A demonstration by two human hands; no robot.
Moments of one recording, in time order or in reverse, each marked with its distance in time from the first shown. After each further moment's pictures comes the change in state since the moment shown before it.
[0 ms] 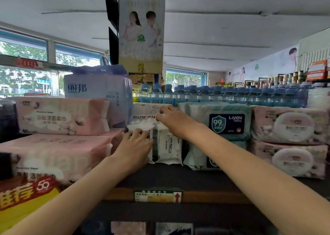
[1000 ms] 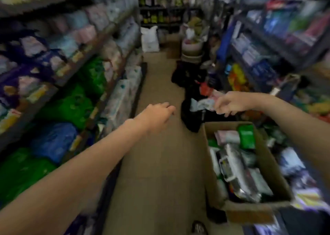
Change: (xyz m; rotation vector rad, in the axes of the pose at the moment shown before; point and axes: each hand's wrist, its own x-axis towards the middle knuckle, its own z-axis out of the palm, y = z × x) left_hand -0.352 0.537 -0.151 -0.621 0.055 1.726; right_hand -0.826 -0.225 -0.224 0.767 -0.752 2.026
